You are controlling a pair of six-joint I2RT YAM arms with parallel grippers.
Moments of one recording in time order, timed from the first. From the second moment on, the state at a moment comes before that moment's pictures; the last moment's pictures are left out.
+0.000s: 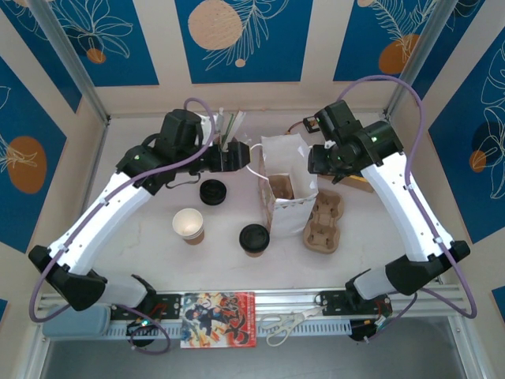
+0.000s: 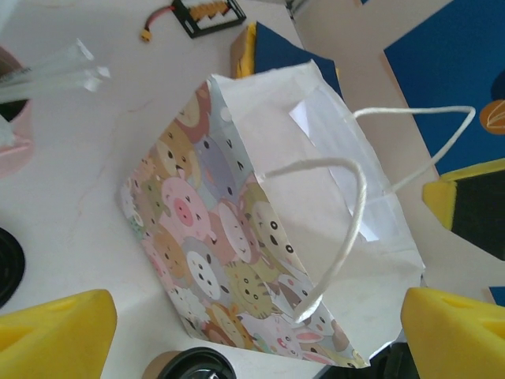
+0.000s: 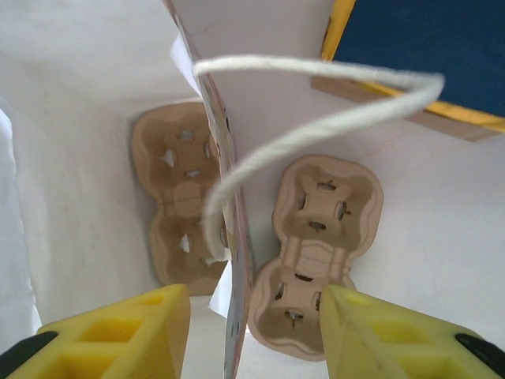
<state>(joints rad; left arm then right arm) -0.67 1.37 1.59 -0.82 0.24 -0.58 0.49 1.43 1.81 -1.50 0.17 0.50</state>
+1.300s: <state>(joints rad) -0.71 1.42 1.60 -0.83 0.21 -0.57 0.34 1.70 1.87 -1.24 -0.10 0.48</state>
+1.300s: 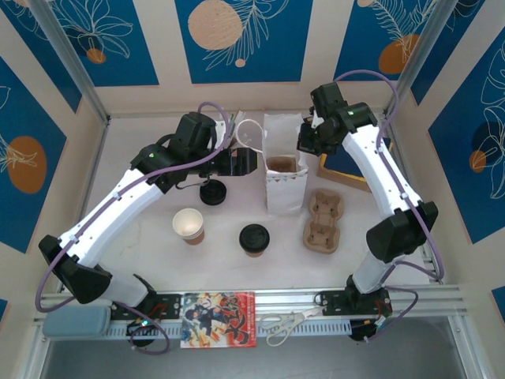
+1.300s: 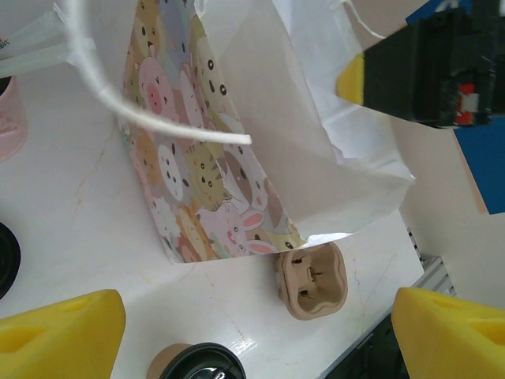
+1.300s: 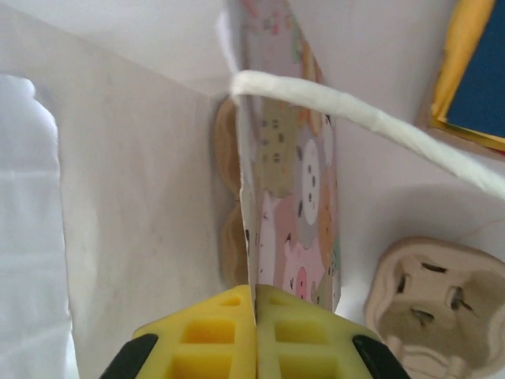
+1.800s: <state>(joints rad) -0.71 1.41 1.60 -0.84 0.19 -0.55 0.32 1.76 1.94 -1.29 -0.15 0.42</state>
